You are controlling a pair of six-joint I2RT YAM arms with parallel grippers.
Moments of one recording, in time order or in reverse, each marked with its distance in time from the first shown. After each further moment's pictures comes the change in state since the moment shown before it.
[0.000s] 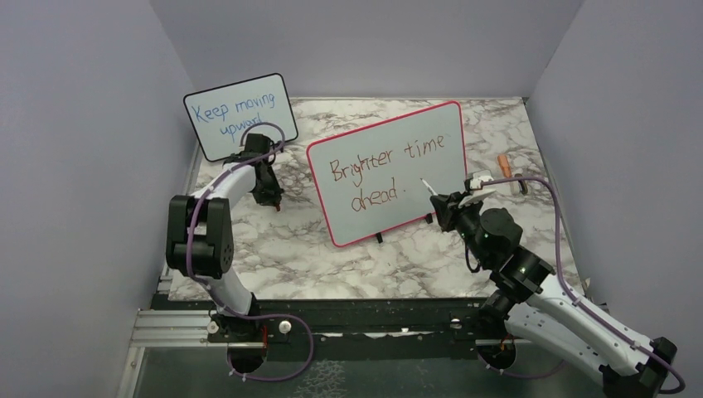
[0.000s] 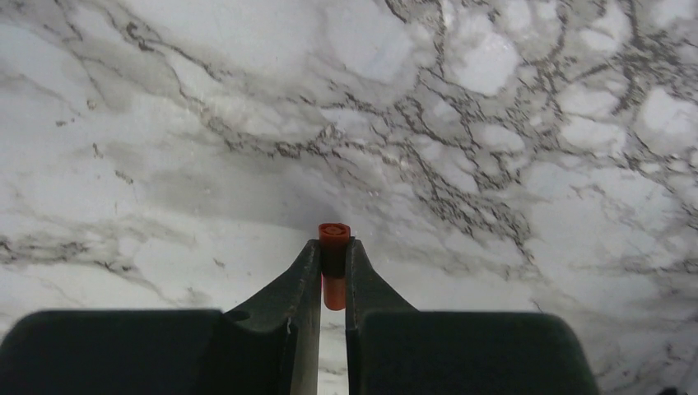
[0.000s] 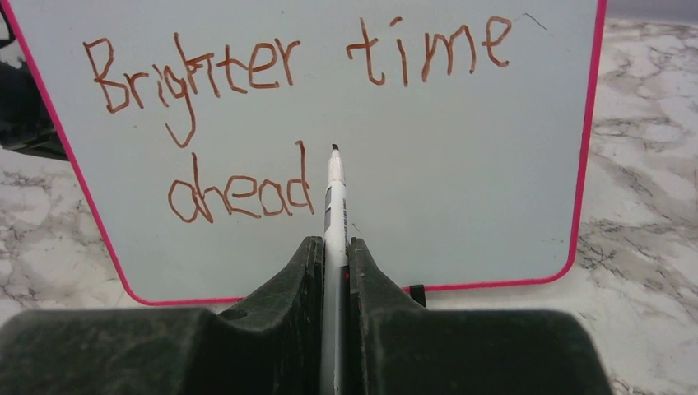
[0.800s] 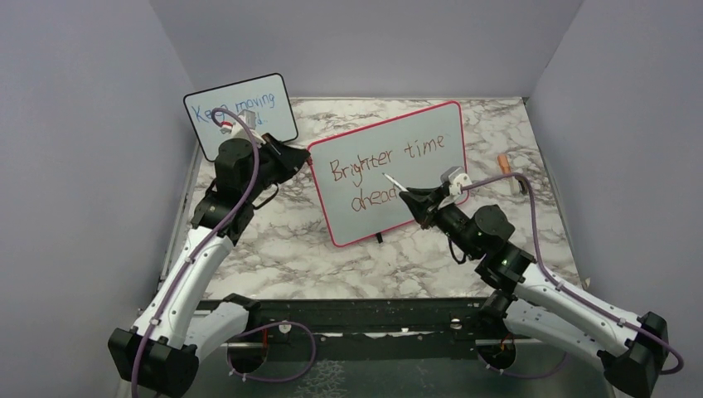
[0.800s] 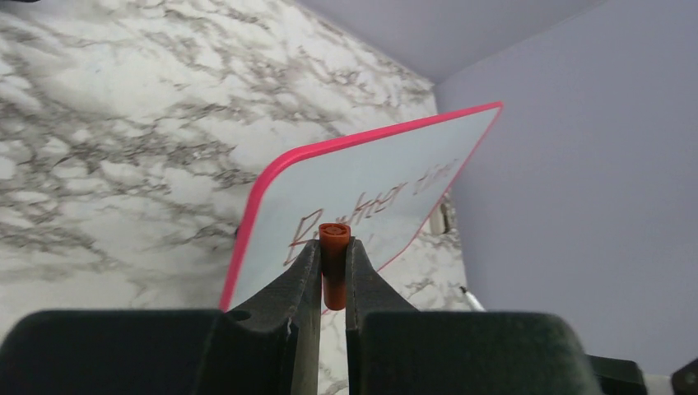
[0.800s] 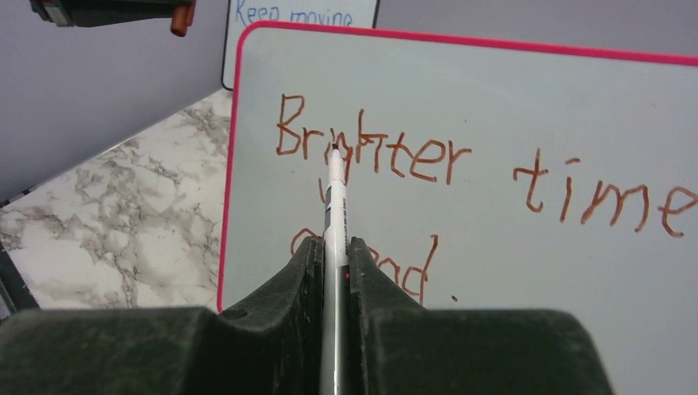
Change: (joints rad) left arm -0.213 -0.743 -0.132 0.320 0.162 -0.323; right arm 0.052 0.132 -0.015 0.350 -0.304 -0.147
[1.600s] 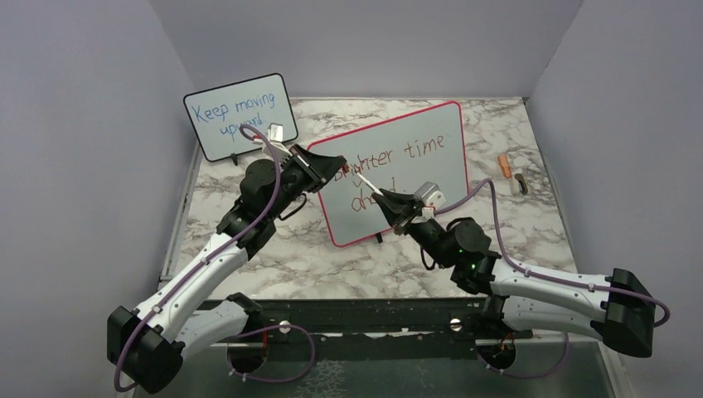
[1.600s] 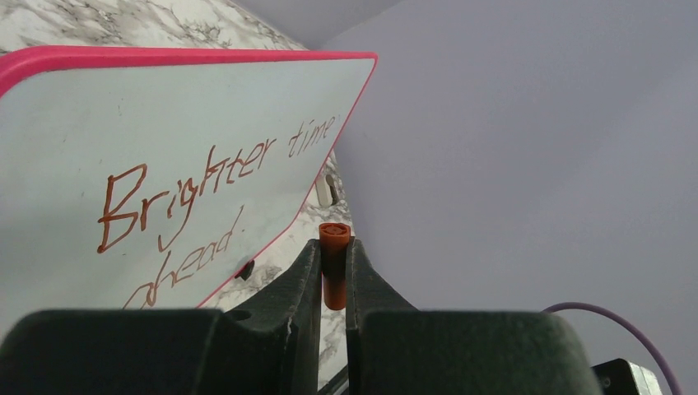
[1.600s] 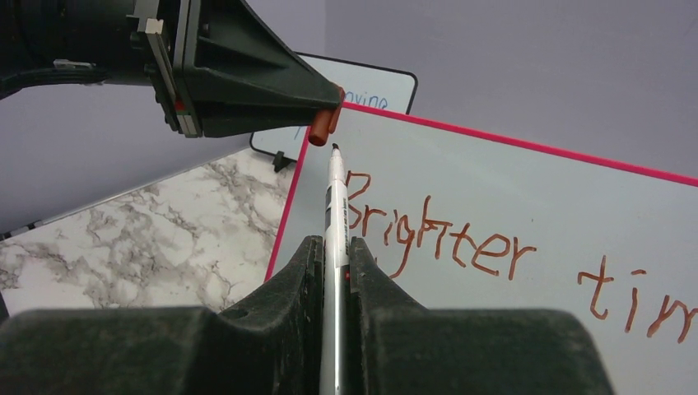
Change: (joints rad) left arm -0.262 -0.007 -0.172 0.401 -0.048 -0.238; right arm 0.272 0.231 -0.026 0.470 0.181 -0.209
